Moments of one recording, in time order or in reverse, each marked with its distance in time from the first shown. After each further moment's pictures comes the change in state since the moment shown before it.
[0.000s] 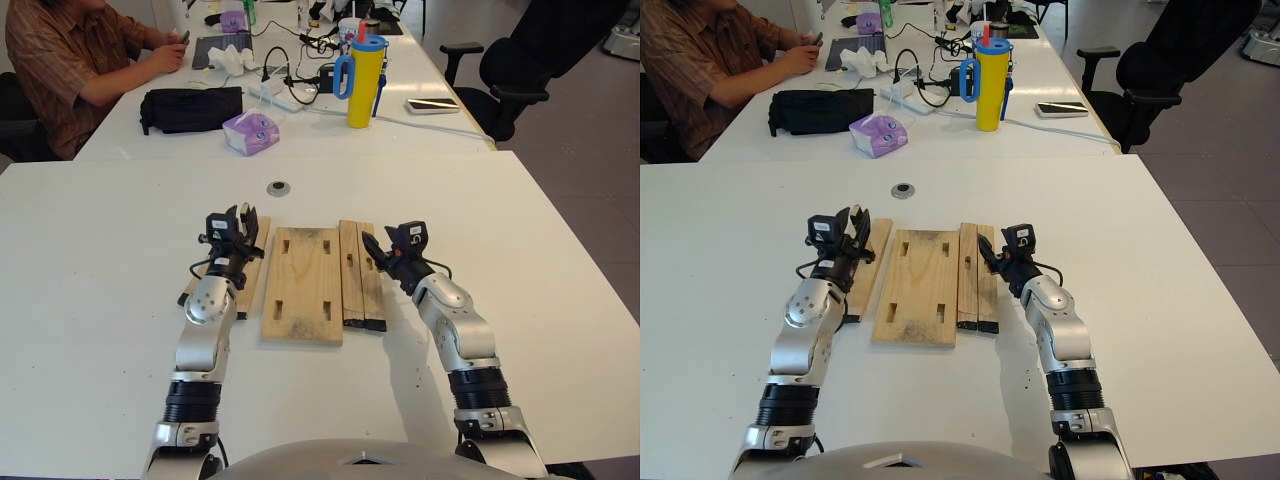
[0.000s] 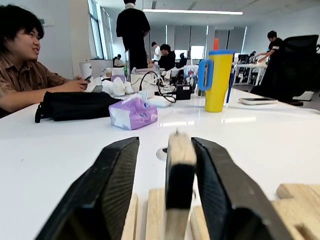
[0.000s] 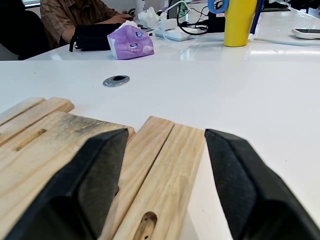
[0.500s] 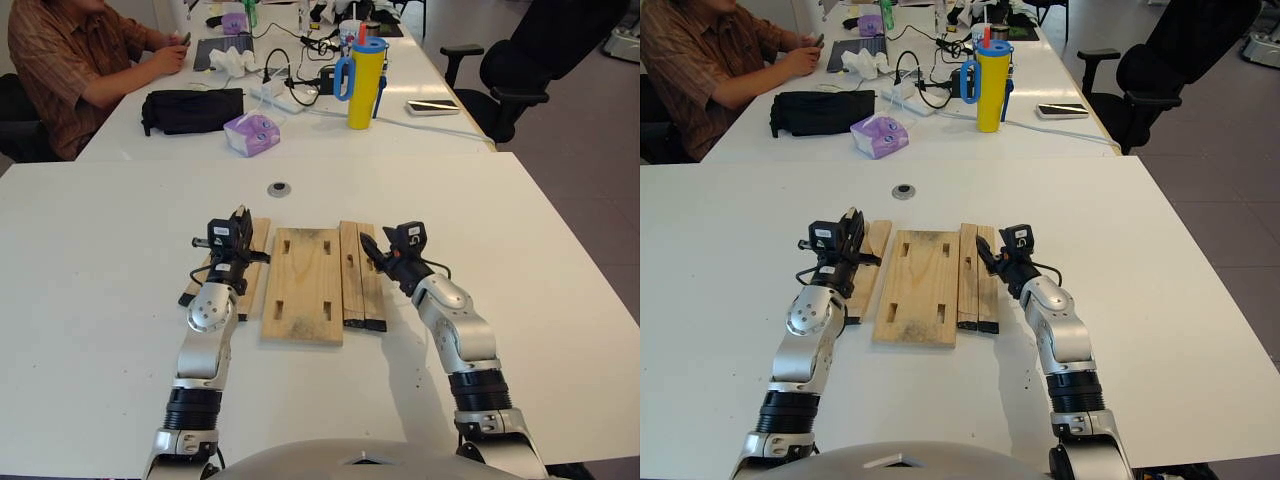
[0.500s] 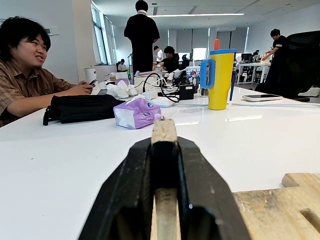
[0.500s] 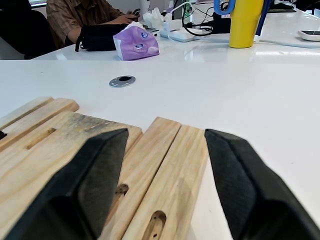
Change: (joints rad) left arm 0.047 0.004 -0.036 0.048 0.041 -0.036 0.020; right arm 0.009 -0.001 0.005 -0.024 0.000 0.014 0.007
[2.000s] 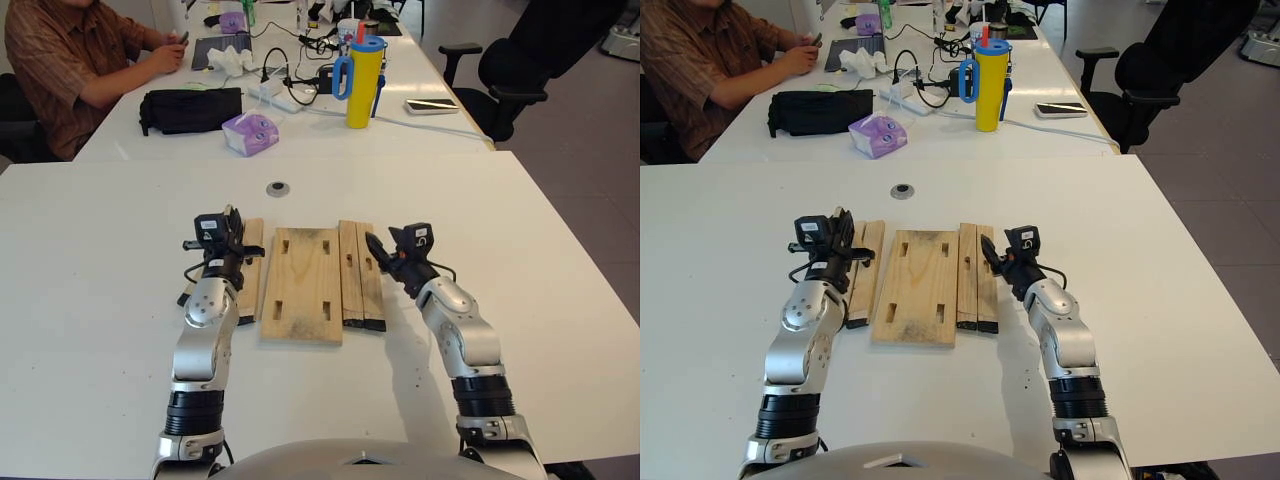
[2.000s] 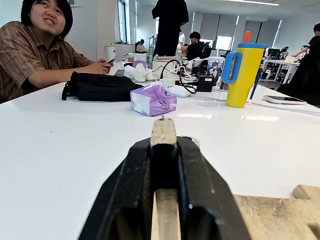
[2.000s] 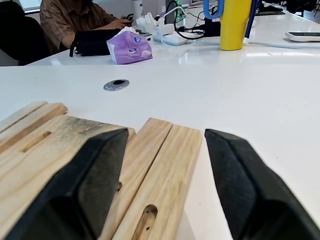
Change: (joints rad) left arm 0.014 -0.045 0.026 -0.151 -0.024 0.217 0.124; right arm 0.029 0.004 -0.012 -0.042 0.007 0.009 -0.006
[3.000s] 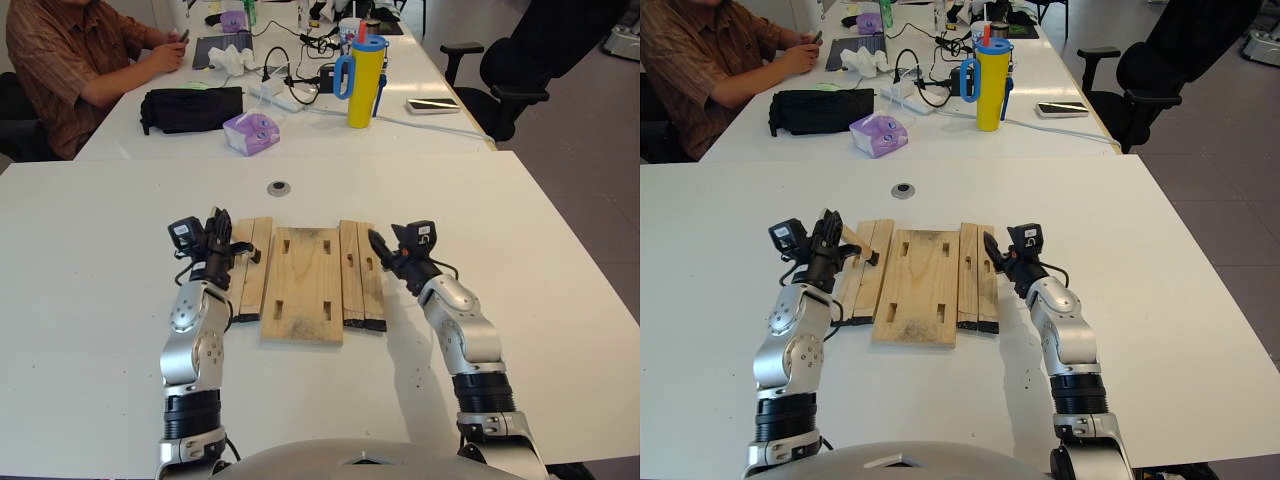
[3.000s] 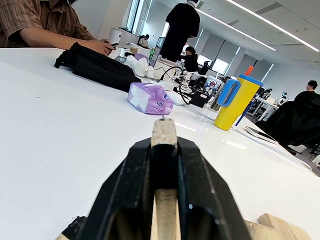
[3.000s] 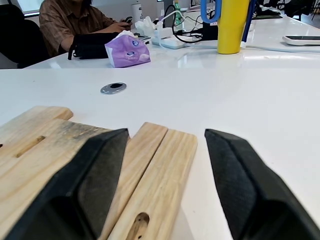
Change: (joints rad) left arm -0.018 -0.064 0.151 0.015 -0.280 -0.015 -0.079; right arm -0.017 -0.005 -0.018 0.037 0.001 -0.036 0.016
